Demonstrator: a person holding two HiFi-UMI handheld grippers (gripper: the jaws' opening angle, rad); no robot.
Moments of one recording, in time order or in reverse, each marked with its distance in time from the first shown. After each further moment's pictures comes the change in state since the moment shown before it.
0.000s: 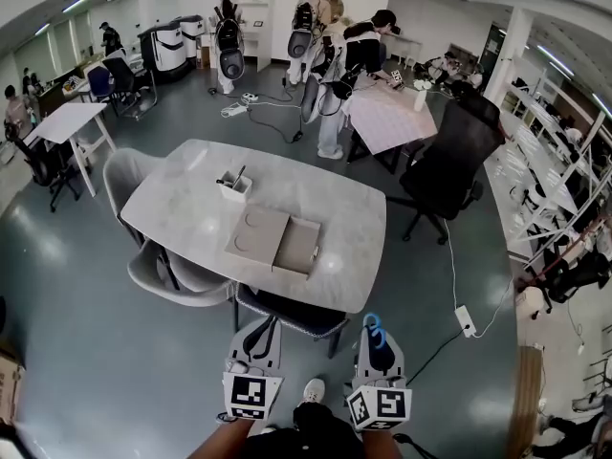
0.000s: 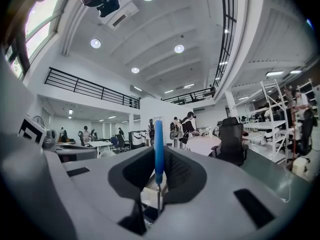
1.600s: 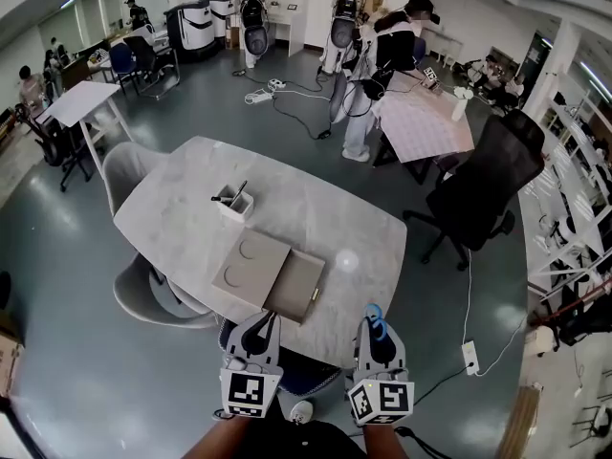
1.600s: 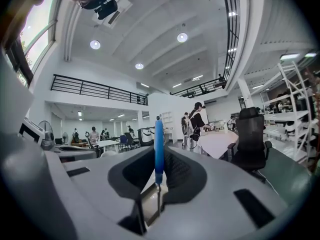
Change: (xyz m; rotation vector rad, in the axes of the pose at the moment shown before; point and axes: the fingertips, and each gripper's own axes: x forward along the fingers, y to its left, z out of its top) left arm 0.193 0.052 0.012 -0.004 0.039 0.115; right arm 0.222 -0.070 0.001 0.028 0.050 0.151
